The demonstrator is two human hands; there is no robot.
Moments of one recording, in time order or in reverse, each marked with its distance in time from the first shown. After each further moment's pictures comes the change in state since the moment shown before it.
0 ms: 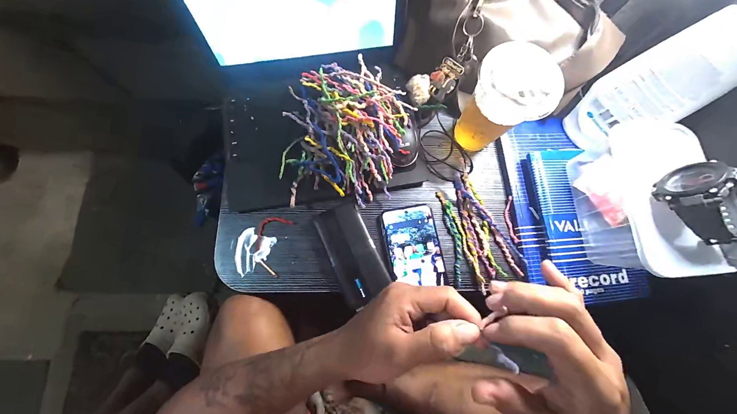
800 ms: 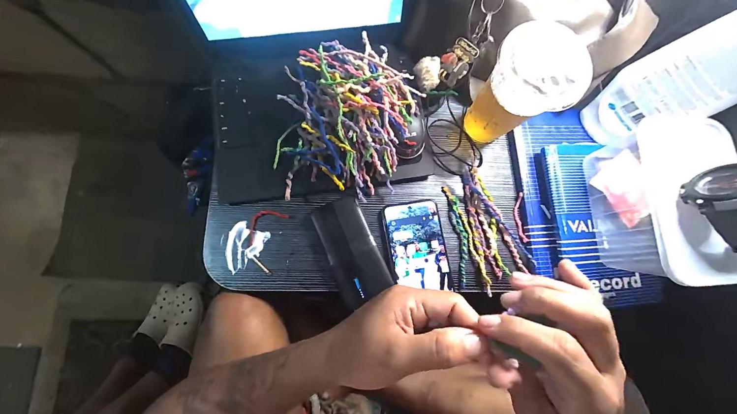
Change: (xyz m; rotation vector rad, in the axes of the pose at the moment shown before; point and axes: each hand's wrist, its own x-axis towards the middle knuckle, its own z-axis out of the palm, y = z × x) left_hand 0.001 0.009 -0.008 -0.270 -0.020 -0.192; right_hand -0.001 0.010 0.017 -0.134 0.103 -0.050
